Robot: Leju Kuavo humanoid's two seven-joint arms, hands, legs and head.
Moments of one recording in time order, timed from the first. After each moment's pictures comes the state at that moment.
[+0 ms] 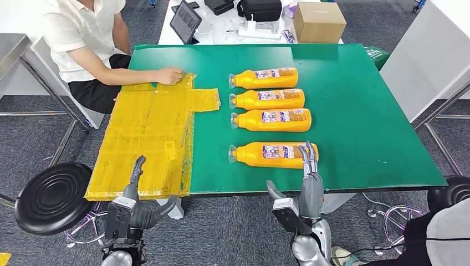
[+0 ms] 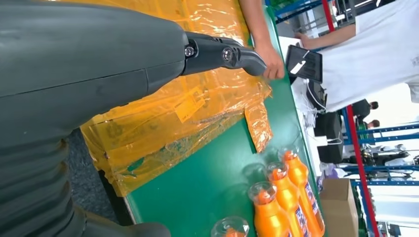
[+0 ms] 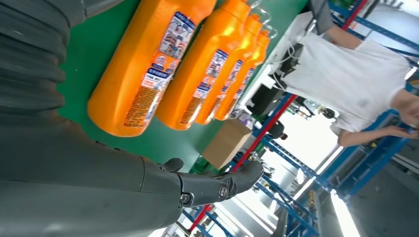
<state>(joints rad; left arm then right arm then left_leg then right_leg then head) 0.09 -0.09 -0.35 -1.47 -0.23 0.25 -0.36 -0.03 0.08 0.27 -1.26 0.56 -0.68 -0.64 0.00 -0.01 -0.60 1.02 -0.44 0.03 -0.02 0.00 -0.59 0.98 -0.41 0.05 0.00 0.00</state>
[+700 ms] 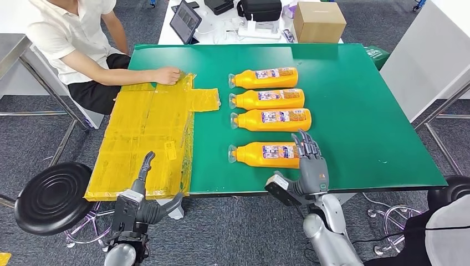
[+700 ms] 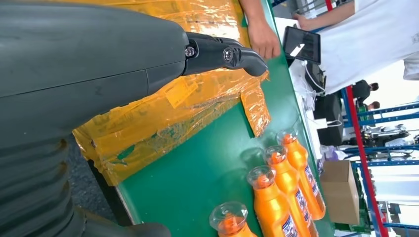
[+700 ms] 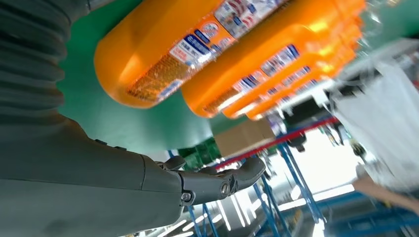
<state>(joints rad) 0.04 -0.10 -0.35 -1.42 -0.25 0.19 -0.35 -0.25 -0.03 0.23 -1.01 1.02 -0.64 -0.37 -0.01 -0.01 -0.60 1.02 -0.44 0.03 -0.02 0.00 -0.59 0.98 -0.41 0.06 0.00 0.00</state>
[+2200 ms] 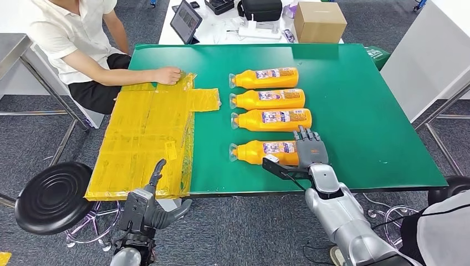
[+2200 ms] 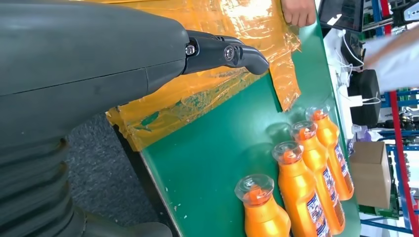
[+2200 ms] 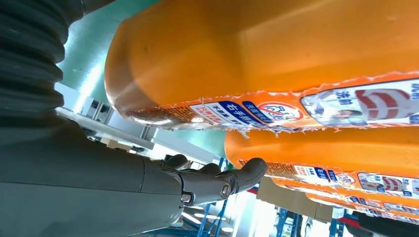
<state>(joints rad) 0.07 -0.14 -0.35 -1.41 -0.25 0.13 -0.26 -0.53 -0.11 0.44 -0.73 1.37 -0.30 0.15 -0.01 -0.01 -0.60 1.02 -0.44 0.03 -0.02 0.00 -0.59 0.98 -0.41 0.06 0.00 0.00</state>
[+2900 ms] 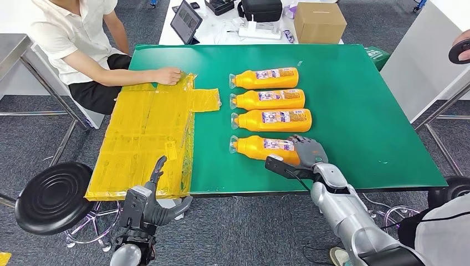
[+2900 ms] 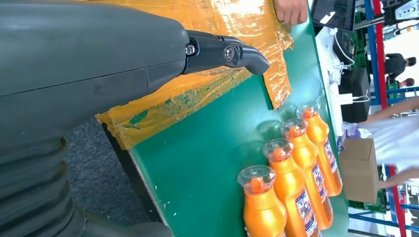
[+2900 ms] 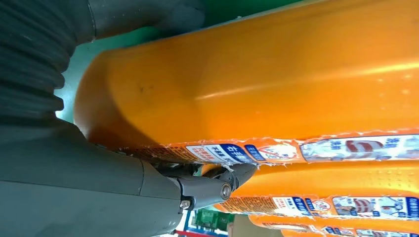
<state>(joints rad) 0.04 -0.14 -0.35 -1.40 -0.22 0.11 -0.27 -0.58 -0.12 0.40 -0.60 1.12 -0.20 -0.08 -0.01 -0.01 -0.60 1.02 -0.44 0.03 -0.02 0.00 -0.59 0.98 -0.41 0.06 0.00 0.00</state>
